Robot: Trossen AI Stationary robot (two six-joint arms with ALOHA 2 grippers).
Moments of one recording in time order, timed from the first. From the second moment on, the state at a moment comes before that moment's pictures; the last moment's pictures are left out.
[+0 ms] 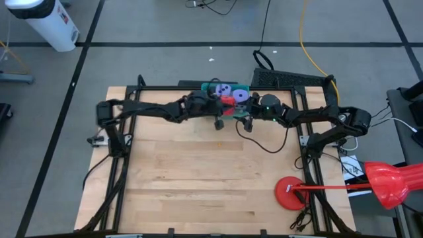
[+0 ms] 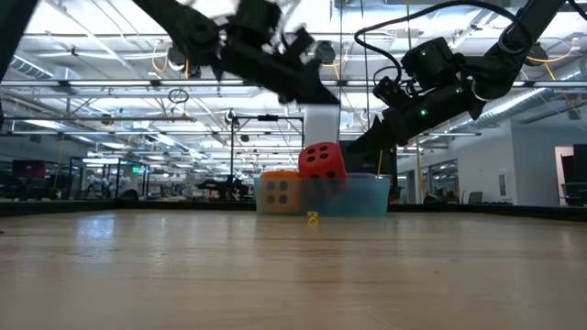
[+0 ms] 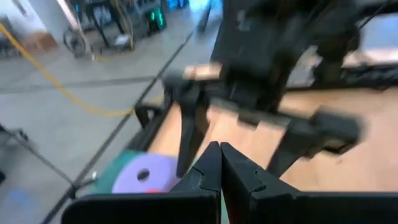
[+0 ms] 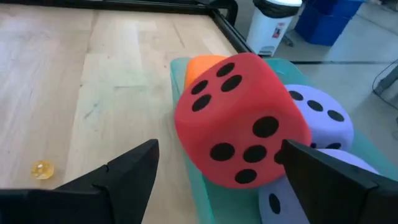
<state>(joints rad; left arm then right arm) 0.28 1.82 1.17 0.40 0.01 0.23 -0.50 1.42 0.51 0.56 -0.16 -0.22</state>
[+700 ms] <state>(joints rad) 0.07 0.80 0.29 0.60 -0.01 0.04 -0.37 1.42 0.51 0.74 -0.42 -0.01</state>
